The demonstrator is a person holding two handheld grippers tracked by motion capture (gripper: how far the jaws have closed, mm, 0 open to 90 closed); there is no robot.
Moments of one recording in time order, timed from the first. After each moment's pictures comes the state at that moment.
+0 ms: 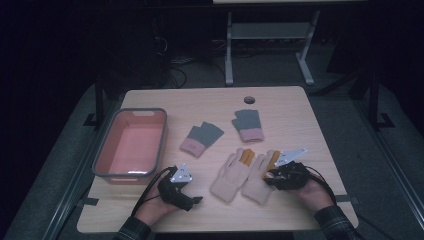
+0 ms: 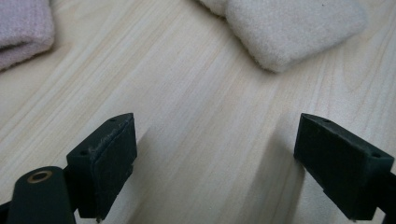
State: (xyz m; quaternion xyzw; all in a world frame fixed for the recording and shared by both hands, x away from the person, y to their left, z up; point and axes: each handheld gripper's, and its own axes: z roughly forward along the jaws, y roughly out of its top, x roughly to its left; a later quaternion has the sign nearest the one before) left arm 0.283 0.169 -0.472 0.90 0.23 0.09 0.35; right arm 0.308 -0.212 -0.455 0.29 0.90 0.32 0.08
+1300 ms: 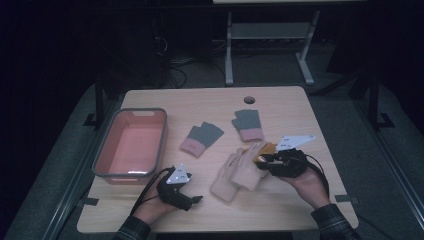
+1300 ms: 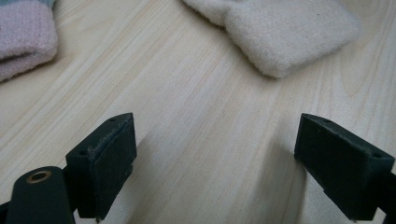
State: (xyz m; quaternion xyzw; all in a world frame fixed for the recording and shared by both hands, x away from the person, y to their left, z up) left arm 0.284 0.174 -0.477 0.89 0.22 0.09 0.38; right arm 0.311 -0.193 -0.400 0.30 0.85 0.43 0.09
